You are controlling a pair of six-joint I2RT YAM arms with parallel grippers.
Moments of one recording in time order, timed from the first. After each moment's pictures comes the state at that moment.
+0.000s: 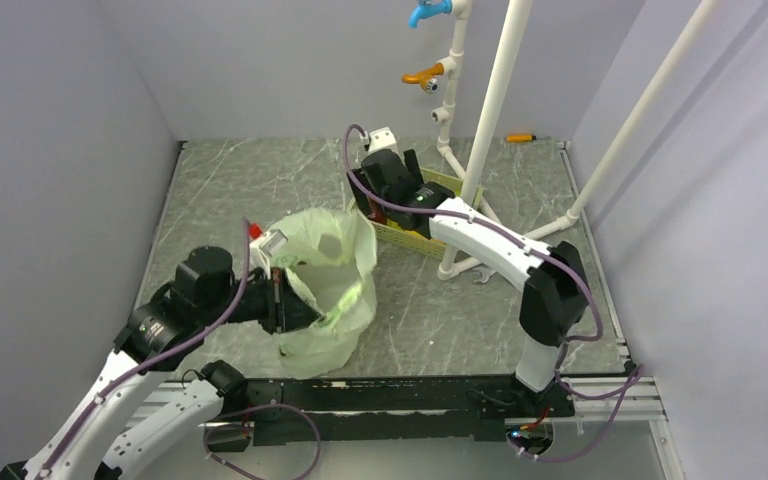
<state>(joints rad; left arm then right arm) -0.58 0.64 0.94 -0.77 0.59 -0.66 0.77 1.80 1.57 -0.41 0.51 0.17</state>
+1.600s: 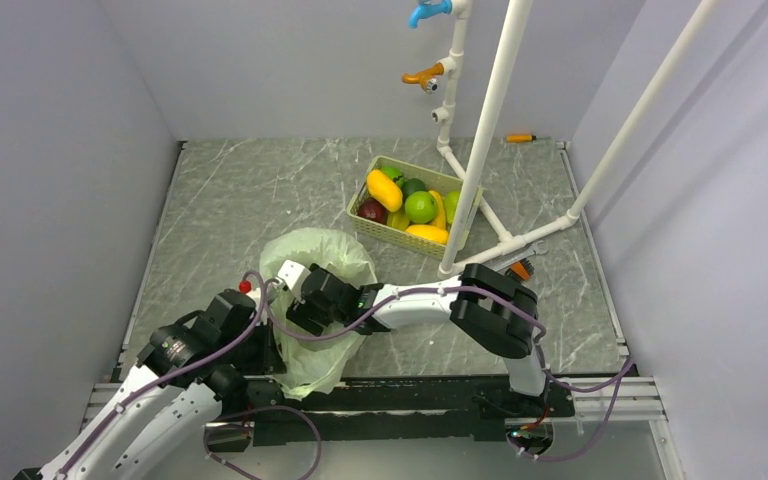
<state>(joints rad) -0.63 0.46 0.61 -1.19 0.23 -0.66 1.21 1.97 1.20 0.09 0.17 -0.03</state>
